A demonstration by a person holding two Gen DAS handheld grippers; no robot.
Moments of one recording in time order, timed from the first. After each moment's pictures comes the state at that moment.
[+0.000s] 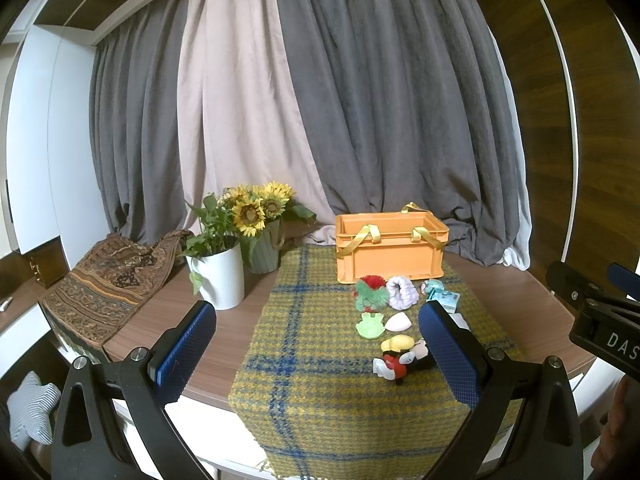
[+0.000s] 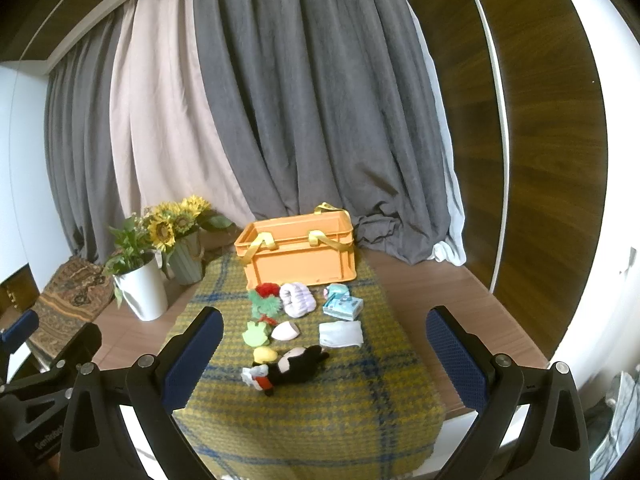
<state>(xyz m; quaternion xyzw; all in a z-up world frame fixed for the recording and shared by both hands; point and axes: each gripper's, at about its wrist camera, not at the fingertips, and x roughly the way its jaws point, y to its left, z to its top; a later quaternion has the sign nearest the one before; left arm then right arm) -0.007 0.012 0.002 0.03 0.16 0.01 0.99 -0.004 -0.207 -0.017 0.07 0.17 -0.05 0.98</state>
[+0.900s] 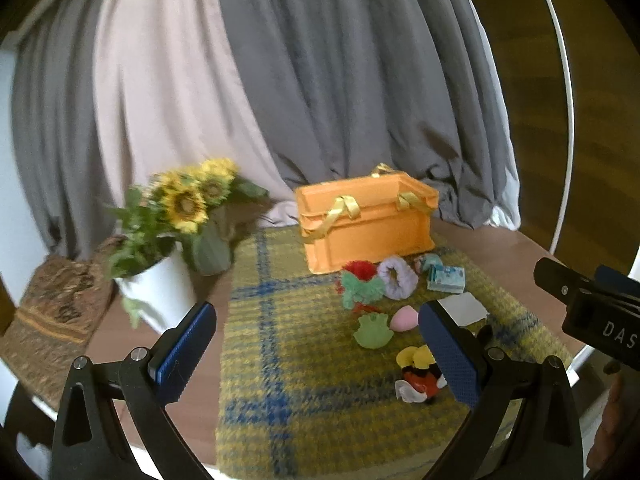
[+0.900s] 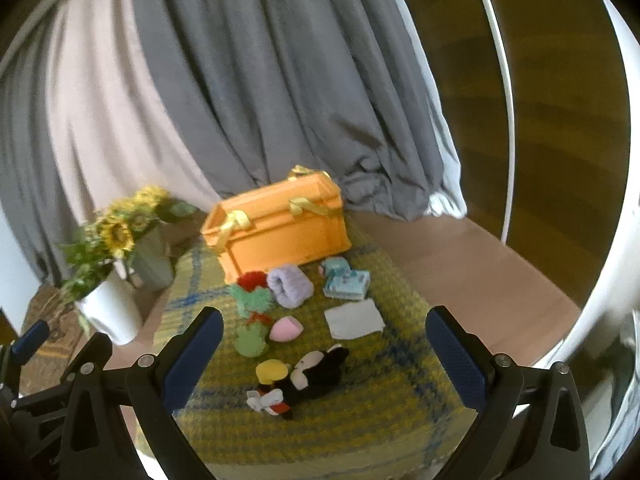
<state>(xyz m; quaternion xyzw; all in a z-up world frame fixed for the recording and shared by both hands) 0.150 0.031 -0.034 0.09 0.23 -0.11 0.96 0.101 -0.177 -0.057 0.14 0.23 -0.12 0.95</state>
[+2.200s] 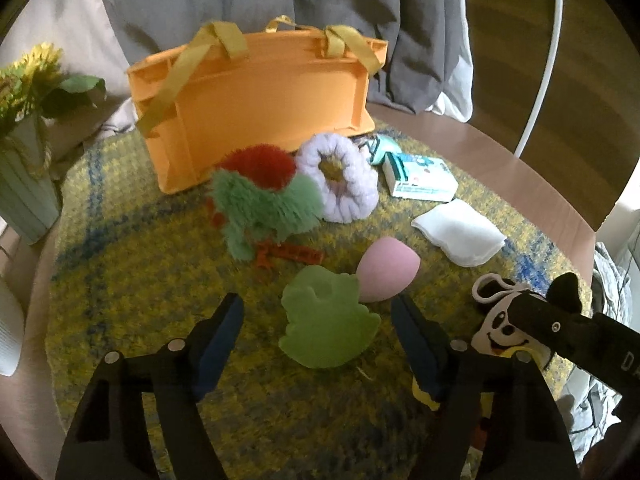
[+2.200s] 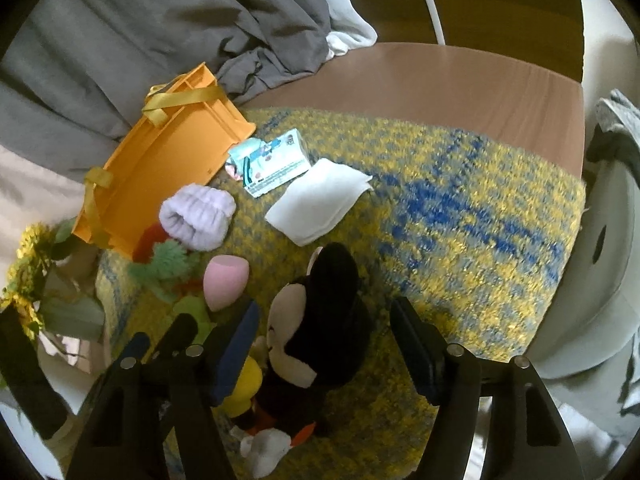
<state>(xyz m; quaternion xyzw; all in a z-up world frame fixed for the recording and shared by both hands) 0.325 -0.033 -0.188 0.11 0.40 -0.30 0.86 0.200 -0.180 -0.200 0.38 0.35 -0.26 0.81</state>
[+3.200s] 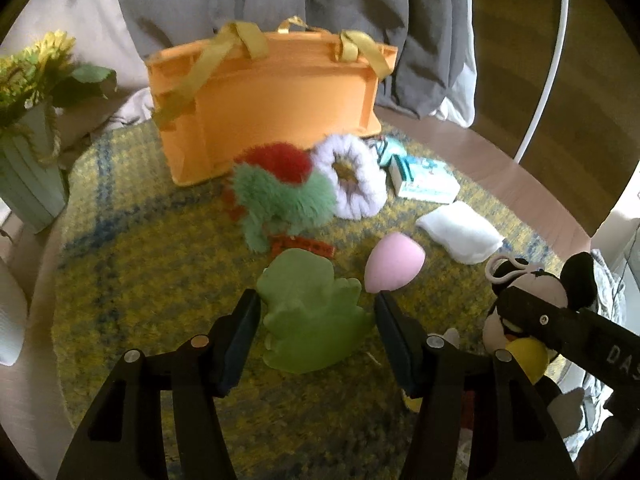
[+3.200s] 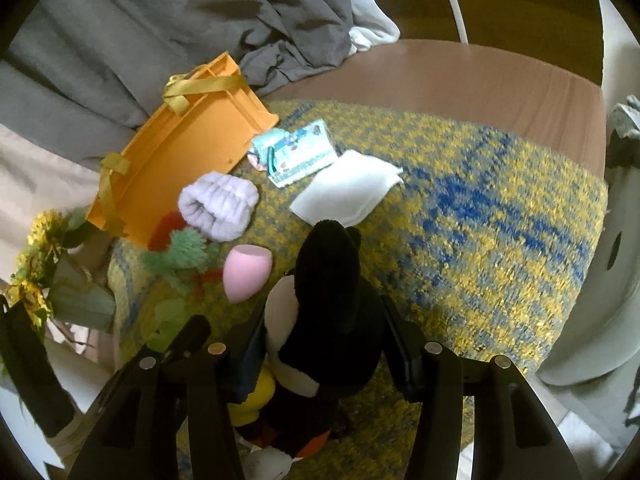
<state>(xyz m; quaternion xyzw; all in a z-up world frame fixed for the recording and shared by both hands) 0.321 -0.013 -0.175 0.09 0.40 -0.30 0.86 0.208 -0.171 -0.196 0.37 0.34 -0.23 0.83</state>
